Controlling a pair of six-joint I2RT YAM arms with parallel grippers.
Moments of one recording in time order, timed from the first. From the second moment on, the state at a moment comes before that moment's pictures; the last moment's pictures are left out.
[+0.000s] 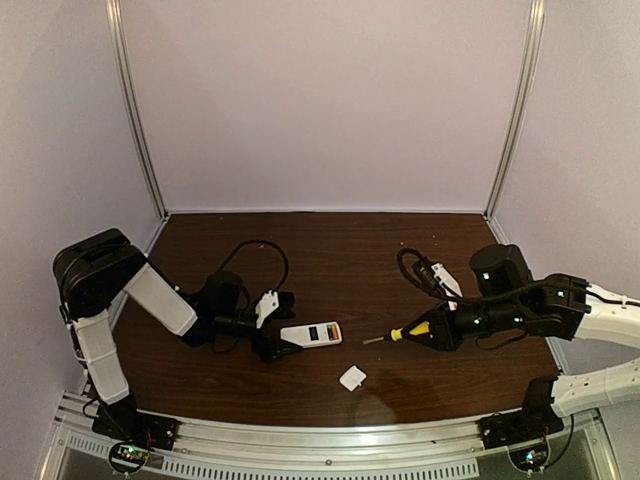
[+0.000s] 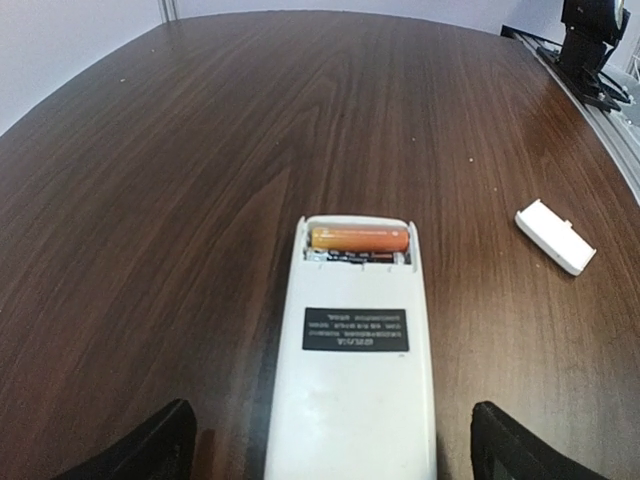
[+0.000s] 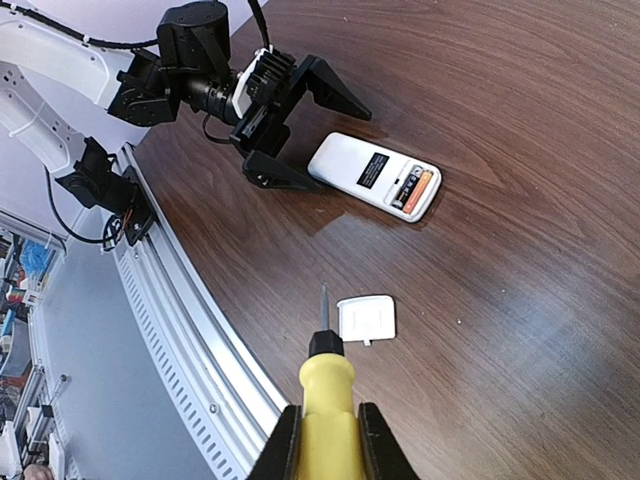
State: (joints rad) left arm -0.68 1.88 0.59 0.73 0.62 0.35; right arm 0.96 0.91 0.74 -0.48 -0.20 0.46
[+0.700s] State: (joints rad) left arm -0.68 1.97 0.68 0.67 0.72 0.41; right arm 0.96 0.88 0.73 -0.48 -0.20 0.48
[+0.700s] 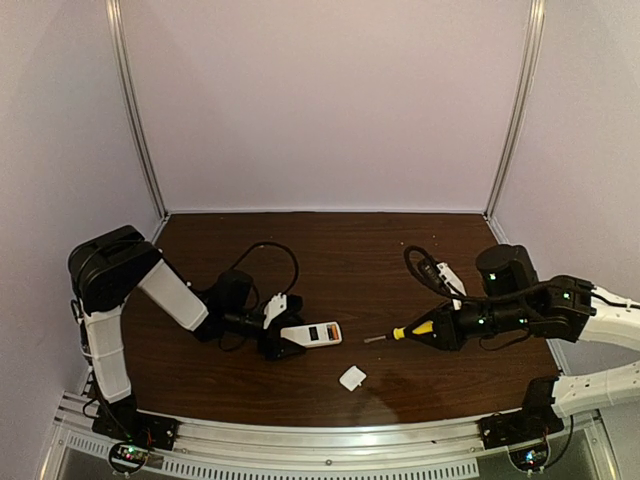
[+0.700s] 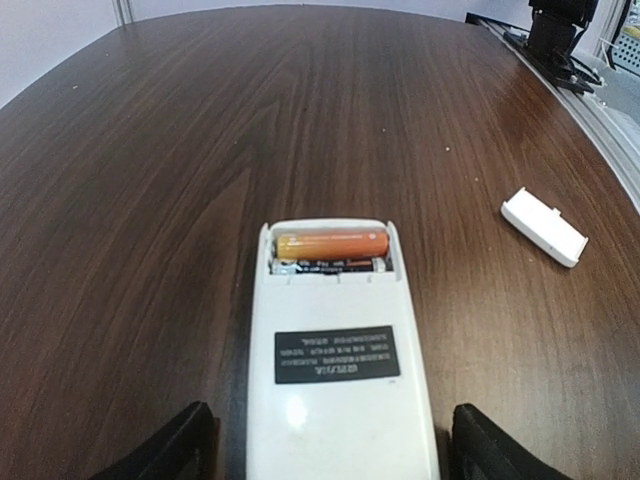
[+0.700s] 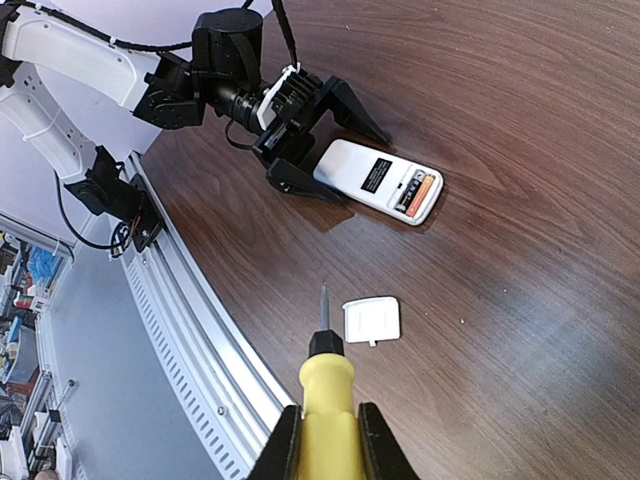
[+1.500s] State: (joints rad) left arm -0.70 2.01 0.72 0.68 0.72 0.42; right arm 0.96 0.84 0.71 -0.48 -0.19 0.50
